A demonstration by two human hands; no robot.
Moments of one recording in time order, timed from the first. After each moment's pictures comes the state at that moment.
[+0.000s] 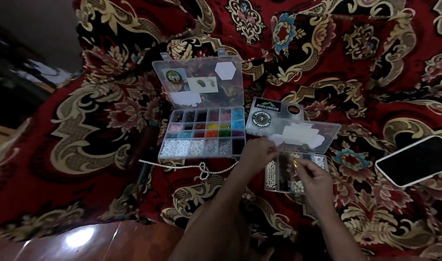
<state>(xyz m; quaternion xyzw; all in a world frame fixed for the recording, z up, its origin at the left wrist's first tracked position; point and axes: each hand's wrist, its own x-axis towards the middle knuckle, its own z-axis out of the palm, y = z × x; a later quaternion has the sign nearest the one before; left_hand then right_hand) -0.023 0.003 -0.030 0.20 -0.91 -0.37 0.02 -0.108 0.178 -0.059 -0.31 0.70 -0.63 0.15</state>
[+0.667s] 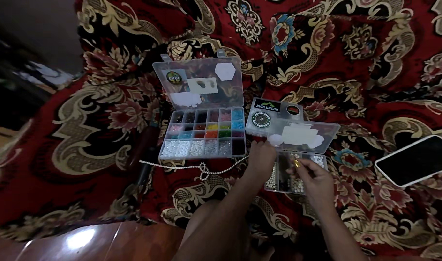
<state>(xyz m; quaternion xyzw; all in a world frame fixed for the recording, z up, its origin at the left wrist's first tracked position) -0.044 0.031 -0.027 0.25 -0.94 -0.16 -0.14 -0.108 0.179 -0.056 -0.31 0.68 -0.65 0.15</state>
